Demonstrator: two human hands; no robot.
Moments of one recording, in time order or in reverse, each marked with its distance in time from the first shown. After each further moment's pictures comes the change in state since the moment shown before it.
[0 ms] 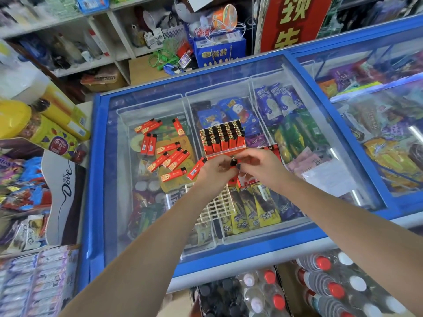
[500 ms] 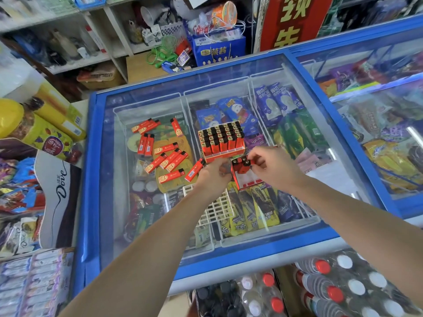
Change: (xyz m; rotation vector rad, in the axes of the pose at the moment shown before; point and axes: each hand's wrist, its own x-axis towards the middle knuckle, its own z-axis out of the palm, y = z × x) left_hand 0.014 -0.011 0.002 0.224 -0.028 -0.086; right_hand 0.005 0.010 -0.028 -0.555 0.047 -0.232
